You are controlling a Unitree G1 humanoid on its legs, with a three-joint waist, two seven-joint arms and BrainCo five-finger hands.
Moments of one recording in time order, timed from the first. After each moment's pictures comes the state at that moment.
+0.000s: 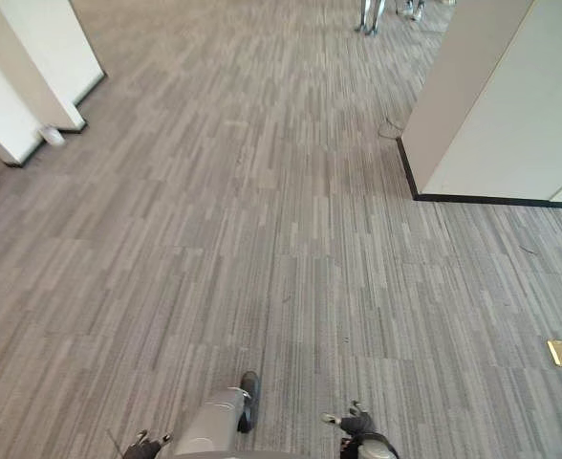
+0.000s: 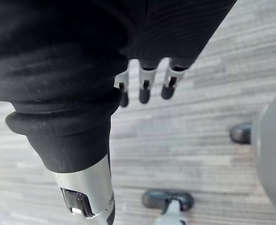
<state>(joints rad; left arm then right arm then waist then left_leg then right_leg) 0.19 0.04 0.35 1.02 -0.06 -0.09 0.09 0.02 0.00 -0.17 1.13 -0.01 -0.07 -0.03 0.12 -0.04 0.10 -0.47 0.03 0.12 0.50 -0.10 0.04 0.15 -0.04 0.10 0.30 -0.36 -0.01</state>
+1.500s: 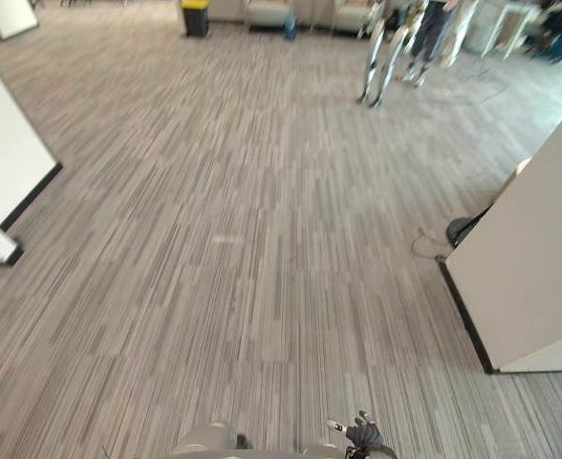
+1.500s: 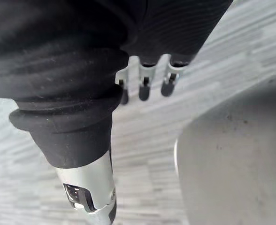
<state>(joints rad) 0.23 0.08 0.31 1.07 -0.02 -0.06 0.09 0.09 0.00 -0.27 1.07 0.00 -0.09 -0.02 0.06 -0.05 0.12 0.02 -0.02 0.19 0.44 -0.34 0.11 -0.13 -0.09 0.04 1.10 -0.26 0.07</state>
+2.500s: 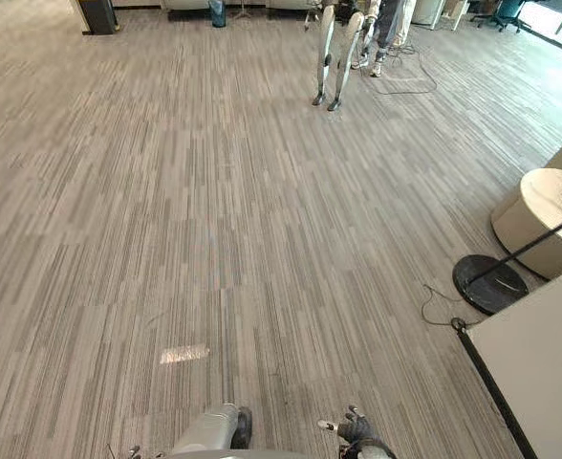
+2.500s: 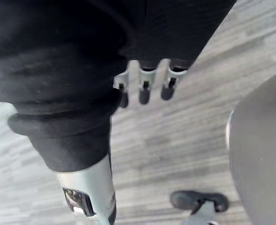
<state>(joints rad) 0.24 0.05 0.34 1.01 0.01 -0.09 0.09 0.08 0.00 -0.18 1.05 -0.04 -0.07 -0.02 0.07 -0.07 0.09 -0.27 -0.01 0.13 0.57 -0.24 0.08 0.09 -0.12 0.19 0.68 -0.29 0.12</state>
